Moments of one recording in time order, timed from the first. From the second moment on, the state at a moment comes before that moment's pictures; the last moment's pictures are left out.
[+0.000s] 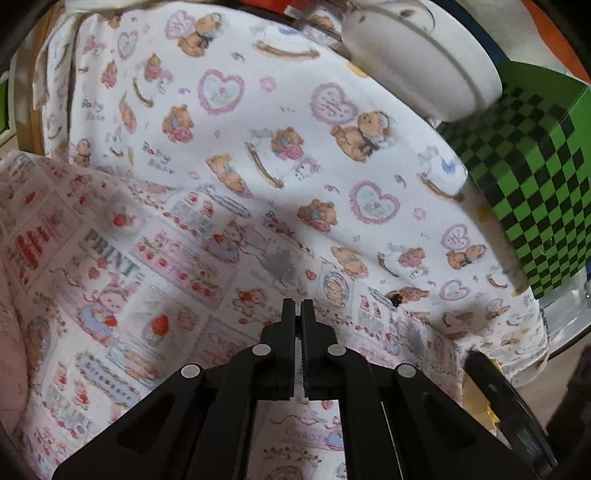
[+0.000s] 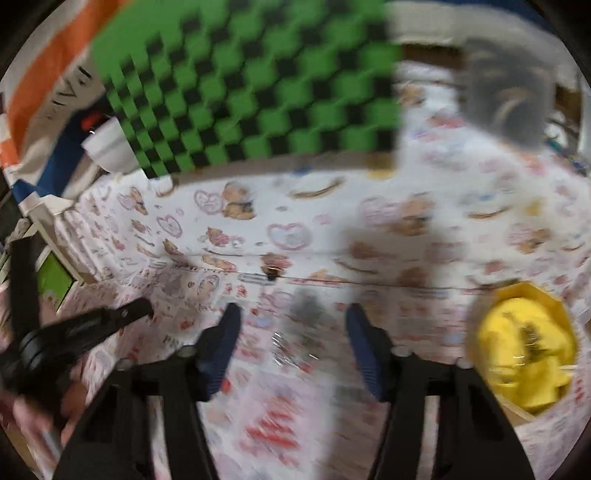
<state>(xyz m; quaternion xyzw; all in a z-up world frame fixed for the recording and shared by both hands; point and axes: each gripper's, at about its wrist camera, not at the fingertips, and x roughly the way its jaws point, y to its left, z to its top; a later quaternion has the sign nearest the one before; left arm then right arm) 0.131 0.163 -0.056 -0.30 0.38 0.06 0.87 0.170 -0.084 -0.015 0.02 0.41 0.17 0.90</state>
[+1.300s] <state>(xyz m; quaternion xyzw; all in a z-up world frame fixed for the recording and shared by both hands) 0.111 0.140 -0.021 -0.23 0.34 0.10 0.91 0.200 -0.051 -0.041 0.04 0.42 0.09 0.90</state>
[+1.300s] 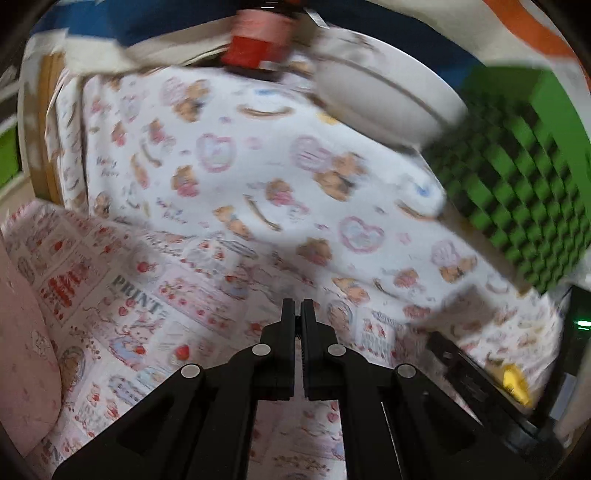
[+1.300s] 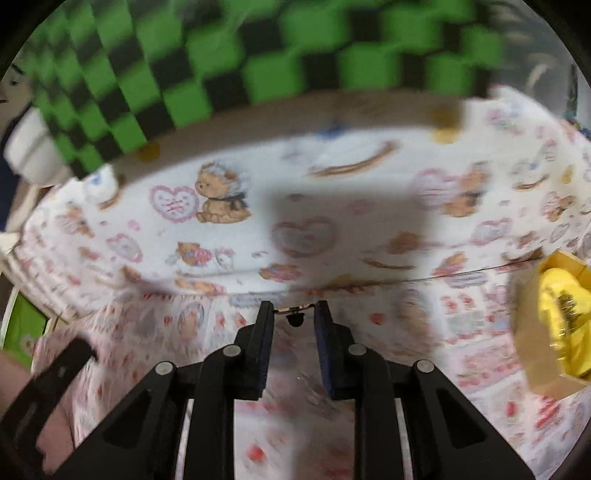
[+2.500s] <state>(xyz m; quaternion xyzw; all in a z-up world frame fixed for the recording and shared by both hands) 0.075 -0.028 0.066 -0.08 0.24 -0.01 0.97 0.089 -0.315 0.072 0.15 0.25 0.22 0.93</state>
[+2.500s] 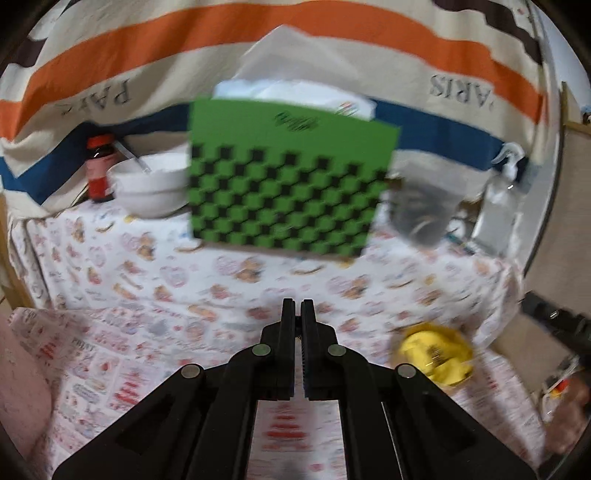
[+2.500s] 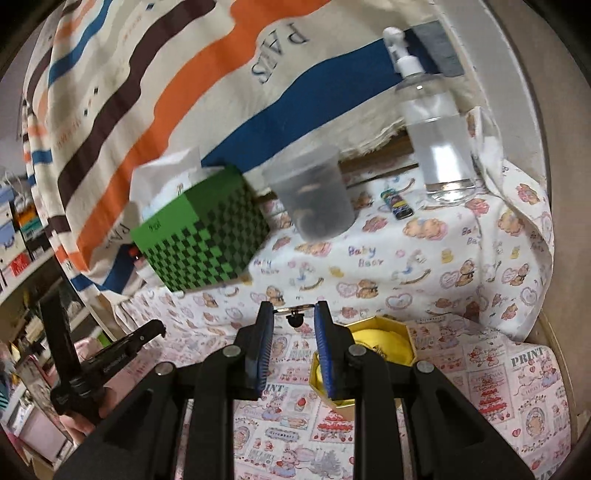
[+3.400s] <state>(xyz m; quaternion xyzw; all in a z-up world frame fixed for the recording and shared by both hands) 0.144 -0.168 0.011 -0.11 0.38 -0.16 0.91 0.152 -0.345 0.009 0.20 0.38 0.22 0.87</state>
